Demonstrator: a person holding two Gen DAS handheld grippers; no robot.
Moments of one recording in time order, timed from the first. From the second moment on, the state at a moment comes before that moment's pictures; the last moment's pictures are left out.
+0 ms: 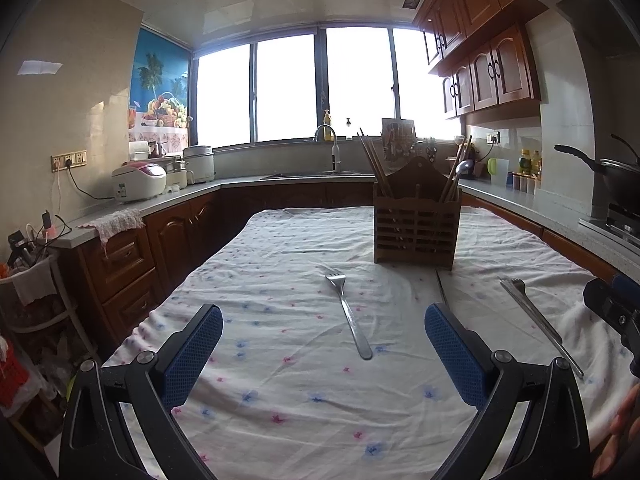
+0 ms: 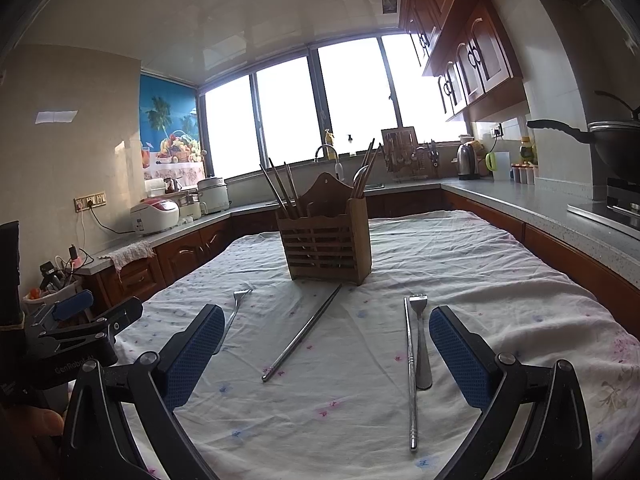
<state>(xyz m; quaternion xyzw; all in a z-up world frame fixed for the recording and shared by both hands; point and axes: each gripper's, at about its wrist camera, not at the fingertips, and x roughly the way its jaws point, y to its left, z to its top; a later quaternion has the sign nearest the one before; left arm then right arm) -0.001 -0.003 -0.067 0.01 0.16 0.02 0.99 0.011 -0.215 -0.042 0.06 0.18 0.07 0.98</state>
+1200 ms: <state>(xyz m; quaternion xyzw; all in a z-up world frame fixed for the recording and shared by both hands) -0.004 -0.008 -0.066 0.01 0.16 0.02 0.99 0.009 -0.212 -0.035 0.06 0.17 0.07 0.98</state>
